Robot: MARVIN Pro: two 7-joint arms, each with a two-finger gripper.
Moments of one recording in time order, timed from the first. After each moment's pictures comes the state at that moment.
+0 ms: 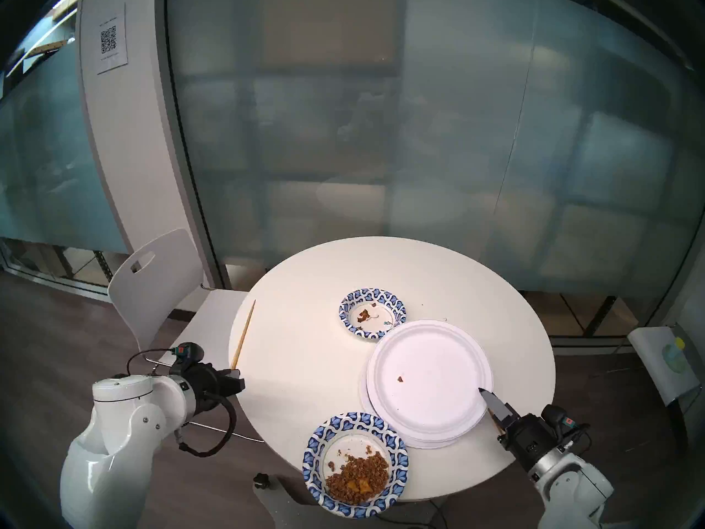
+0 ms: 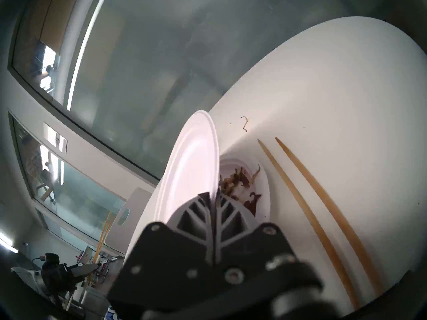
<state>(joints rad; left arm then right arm) 2.09 -1.15 -1.79 -2.17 -0.82 0.83 0.13 -2.09 -1.79 2.16 -1.92 0.52 0.58 0.81</state>
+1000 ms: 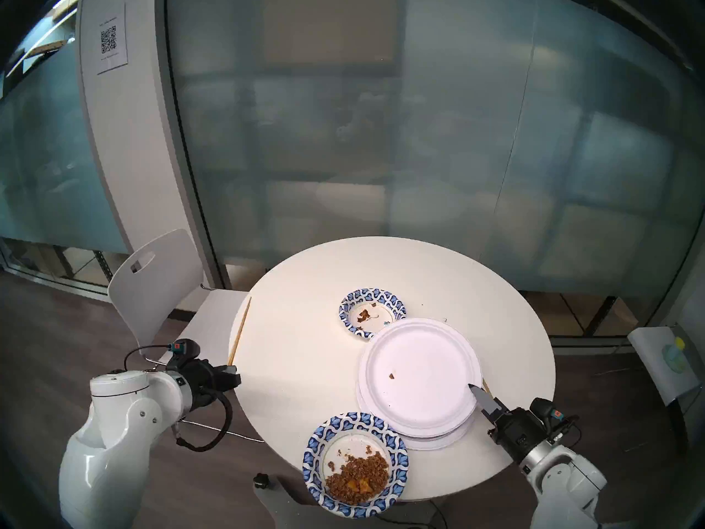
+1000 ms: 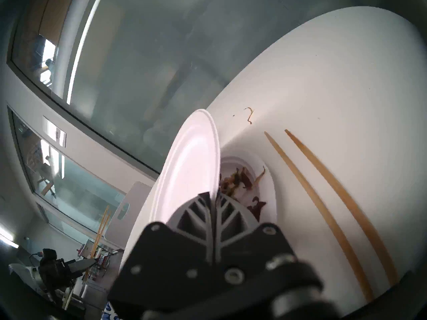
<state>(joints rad) 2.07 -1.14 -1.80 -2.16 -0.83 0.83 0.12 -2.08 -1.77 2.12 -1.91 0.52 0.59 0.78</state>
